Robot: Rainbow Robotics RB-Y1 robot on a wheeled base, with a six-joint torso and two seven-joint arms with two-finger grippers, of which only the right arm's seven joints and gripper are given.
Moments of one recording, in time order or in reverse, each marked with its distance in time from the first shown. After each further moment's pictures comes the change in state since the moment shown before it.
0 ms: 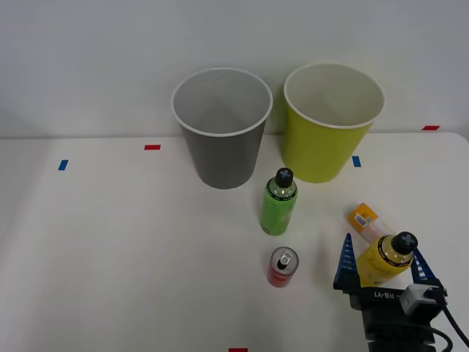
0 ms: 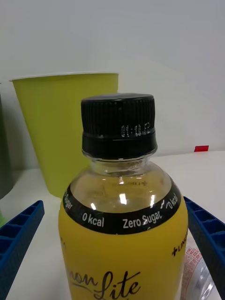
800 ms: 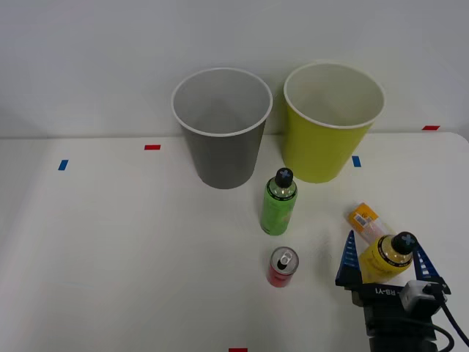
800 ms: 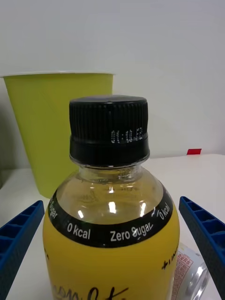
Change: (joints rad) arm -0.012 0.002 -0.002 0.000 -0.044 0.003 0.075
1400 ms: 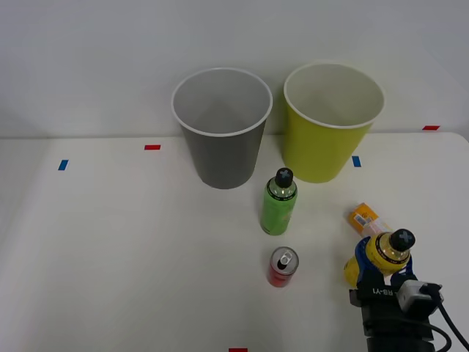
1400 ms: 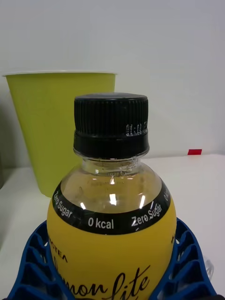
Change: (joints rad) arm 0.000 0.005 0.009 0.000 -0.008 -0.001 0.015
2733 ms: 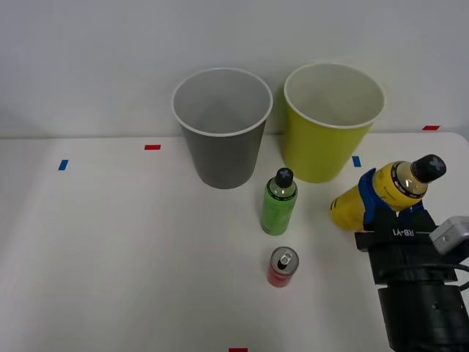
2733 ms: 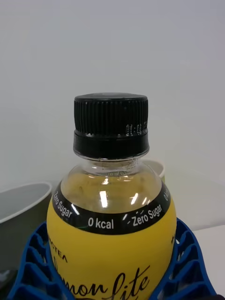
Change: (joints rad) arm -0.029 -0.053 -0.002 -0.440 -0.119 0.283 -0.071
